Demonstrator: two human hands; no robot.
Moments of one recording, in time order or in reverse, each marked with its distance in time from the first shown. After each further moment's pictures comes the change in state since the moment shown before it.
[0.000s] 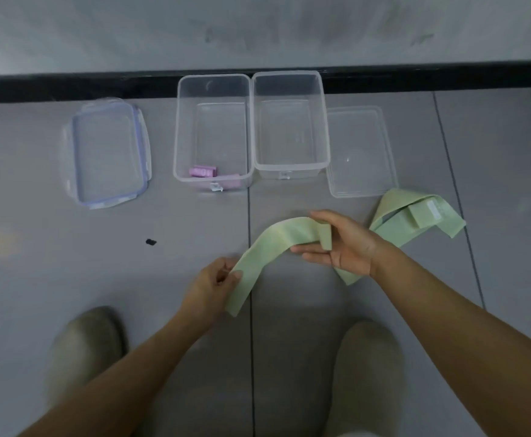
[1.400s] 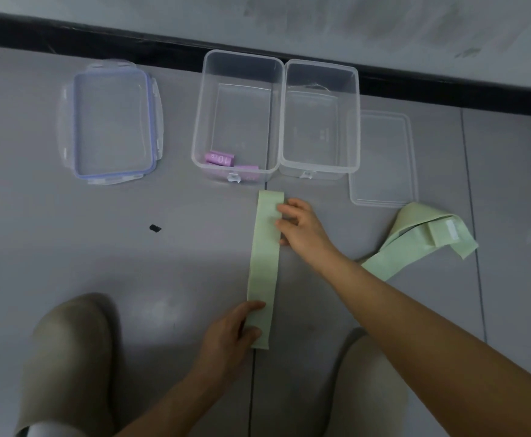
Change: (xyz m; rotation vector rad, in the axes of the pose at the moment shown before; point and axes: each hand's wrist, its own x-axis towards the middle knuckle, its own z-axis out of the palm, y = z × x) left_hand -0.048 -0.061 0.049 -0.080 -0.056 -0.029; right_hand 0.095 0.028 0.068 -0.550 0.358 -0.443
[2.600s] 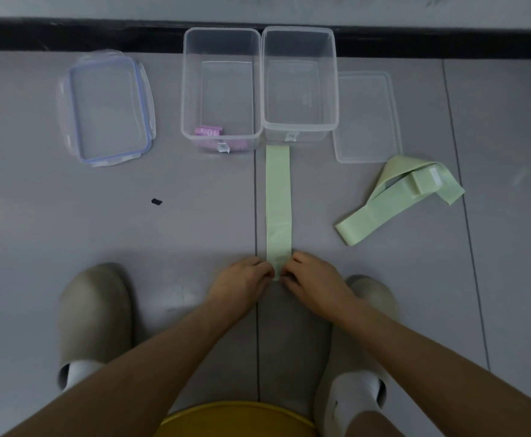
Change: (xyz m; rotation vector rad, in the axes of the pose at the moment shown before) left_hand 0.015 0.029 -0.002 0.748 -0.116 0.442; right_hand -0.137 0.089 -0.023 -0.972 -0.206 -0.386
